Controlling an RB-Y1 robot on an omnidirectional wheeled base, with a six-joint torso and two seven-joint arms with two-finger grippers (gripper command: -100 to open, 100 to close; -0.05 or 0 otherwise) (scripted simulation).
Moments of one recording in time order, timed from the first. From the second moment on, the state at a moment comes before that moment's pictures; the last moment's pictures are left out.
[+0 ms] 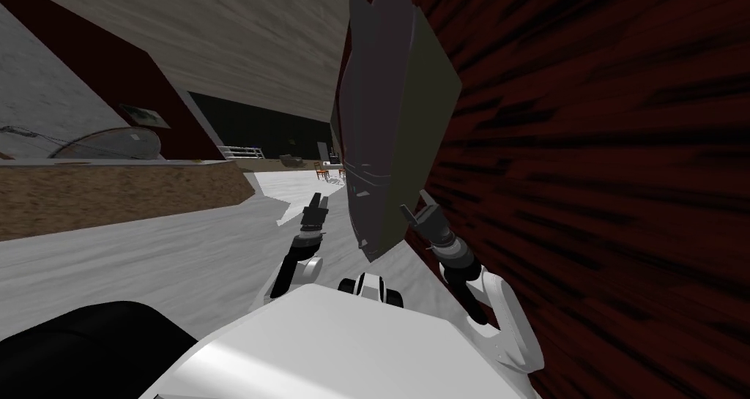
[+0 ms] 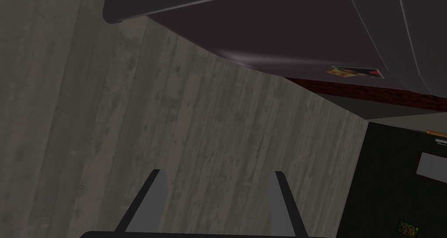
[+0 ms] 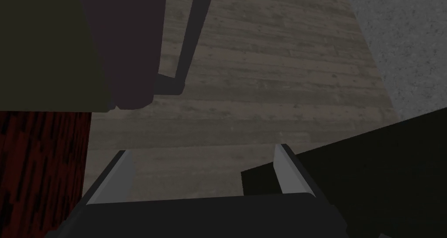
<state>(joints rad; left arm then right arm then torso) 0.46 0.02 0.02 -2.23 0.02 -0.55 -0.09 0.19 -0.17 -0.08 -2.39 0.95 -0.74 0.14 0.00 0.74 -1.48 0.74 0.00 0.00</state>
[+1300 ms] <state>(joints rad) 0.46 0.02 0.02 -2.23 0.02 -0.55 -0.09 0.06 -0.14 -0.11 -2.39 1.32 -0.85 0.23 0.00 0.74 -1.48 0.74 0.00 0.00</state>
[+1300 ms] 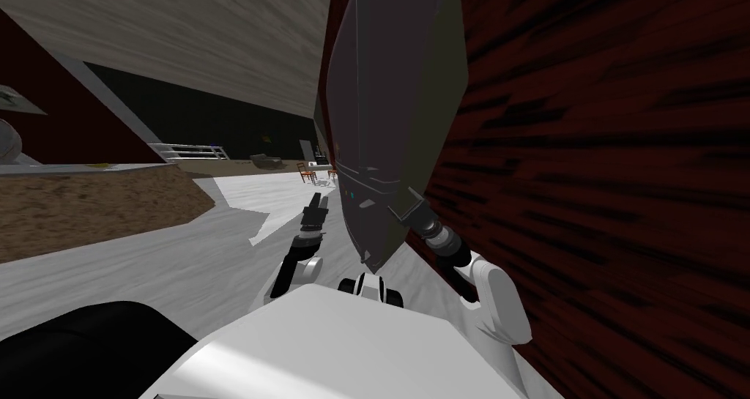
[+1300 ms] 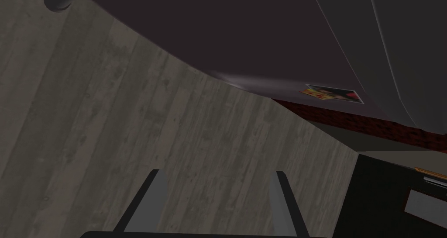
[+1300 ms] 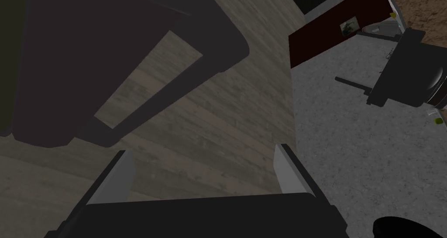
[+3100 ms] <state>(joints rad) 0.46 0.02 0.02 -2.23 0.02 -0.55 -0.09 -0.11 -0.17 -0.15 -2.55 1.80 -0.99 0.34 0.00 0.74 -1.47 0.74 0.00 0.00</state>
